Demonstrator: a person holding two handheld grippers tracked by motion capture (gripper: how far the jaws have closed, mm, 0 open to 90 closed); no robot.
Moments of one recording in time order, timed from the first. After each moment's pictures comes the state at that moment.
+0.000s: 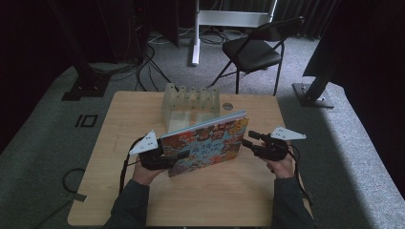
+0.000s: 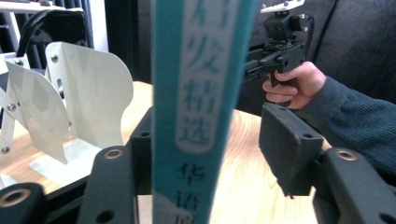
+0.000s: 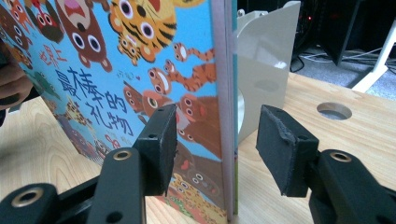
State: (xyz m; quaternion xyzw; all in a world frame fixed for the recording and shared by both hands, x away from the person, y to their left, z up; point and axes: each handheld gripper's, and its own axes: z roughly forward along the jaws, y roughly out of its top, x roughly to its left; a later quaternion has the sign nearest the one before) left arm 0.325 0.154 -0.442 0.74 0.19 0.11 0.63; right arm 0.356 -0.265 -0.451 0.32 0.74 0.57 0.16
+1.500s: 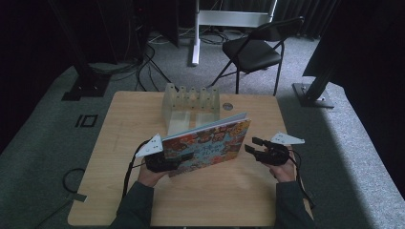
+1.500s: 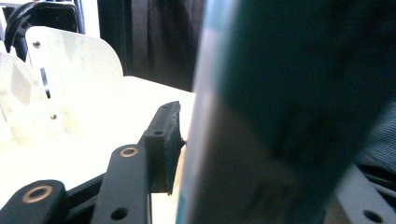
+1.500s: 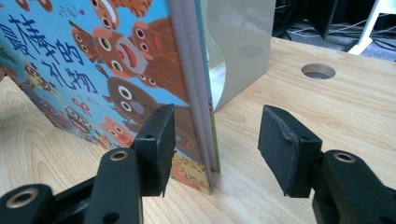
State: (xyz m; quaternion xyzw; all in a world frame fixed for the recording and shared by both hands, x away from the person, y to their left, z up) left arm 0.328 0.144 -0.461 0.74 0.18 0.10 0.64; right arm 0.354 -0.277 -0.477 0.35 0.75 0.53 0.16
